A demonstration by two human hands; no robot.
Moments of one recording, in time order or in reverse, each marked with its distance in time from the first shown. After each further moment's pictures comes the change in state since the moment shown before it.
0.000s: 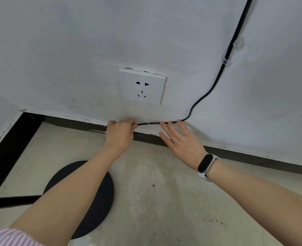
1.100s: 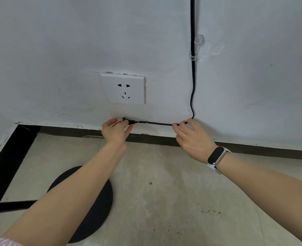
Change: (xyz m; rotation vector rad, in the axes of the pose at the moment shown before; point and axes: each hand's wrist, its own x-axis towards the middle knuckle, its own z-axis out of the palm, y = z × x) left_hand 0.000 0.056 -0.024 -1.458 0.244 -0.924; right_hand -0.043 0.025 0.015 0.058 0.020 0.051
